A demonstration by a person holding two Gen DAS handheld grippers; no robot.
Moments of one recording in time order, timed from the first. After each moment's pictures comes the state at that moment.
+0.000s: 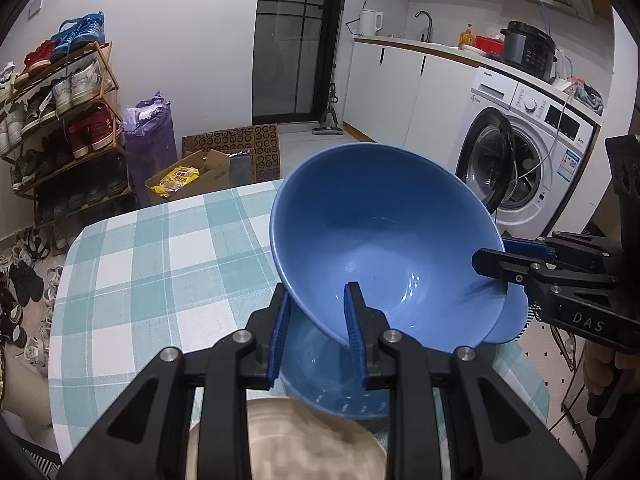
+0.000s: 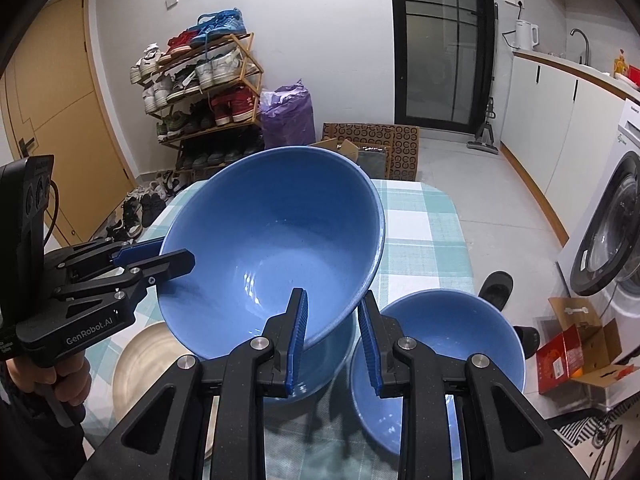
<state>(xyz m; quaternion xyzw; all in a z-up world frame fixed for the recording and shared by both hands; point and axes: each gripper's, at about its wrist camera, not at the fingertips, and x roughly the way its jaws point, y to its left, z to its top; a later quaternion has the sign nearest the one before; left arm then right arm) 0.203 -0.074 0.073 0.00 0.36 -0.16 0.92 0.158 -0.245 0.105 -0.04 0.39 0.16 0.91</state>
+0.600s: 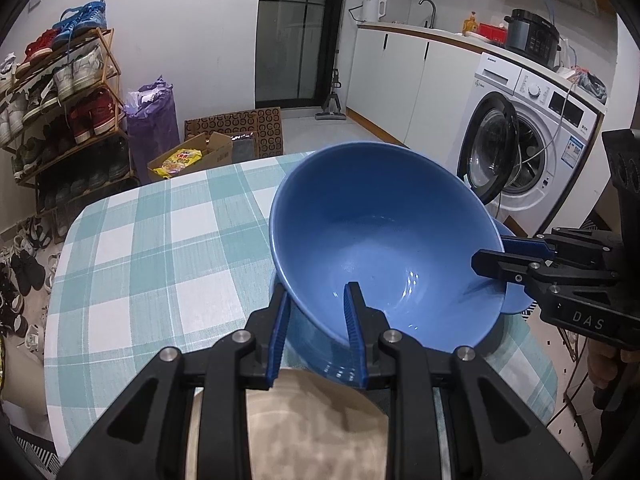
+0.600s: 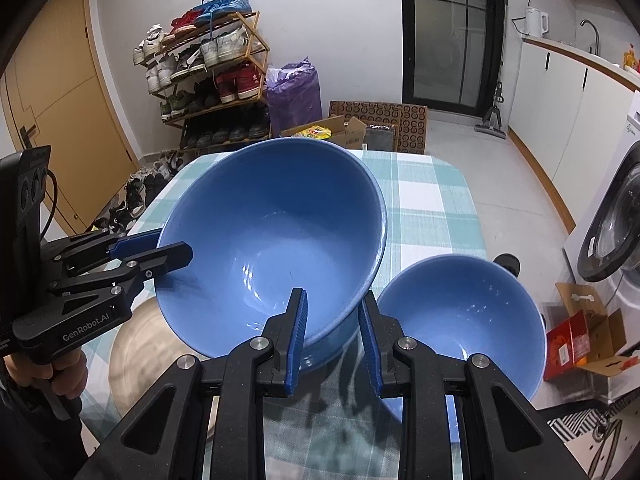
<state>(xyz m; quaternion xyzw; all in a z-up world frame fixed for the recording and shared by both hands) 0.191 -0.070 0.049 0.00 0.38 -0.16 0.91 0.156 -0.235 0.081 -0.04 0.42 0.16 0.89</state>
